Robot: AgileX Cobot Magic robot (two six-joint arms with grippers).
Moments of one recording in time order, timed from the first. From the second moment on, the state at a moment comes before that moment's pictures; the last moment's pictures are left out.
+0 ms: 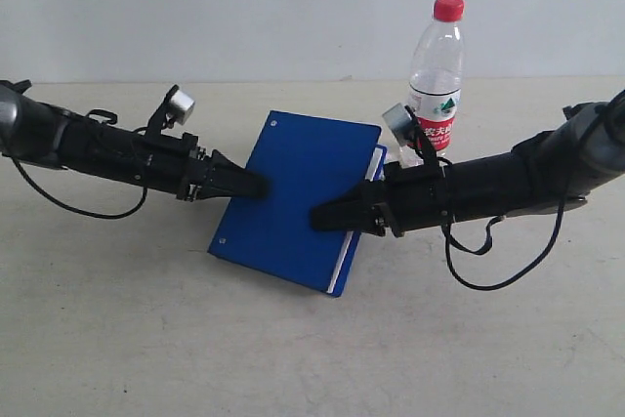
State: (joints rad) left arm -0.08 2.41 -1.45 -1.40 1.21 1.59; right arm 0.21 2.24 -1.11 1.66 1.18 -1.67
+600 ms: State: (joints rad) left arm -0.13 2.41 -1.45 -1.42 1.21 1.62; right arm 0.24 2.24 -1.12 1.60 1.17 -1.64
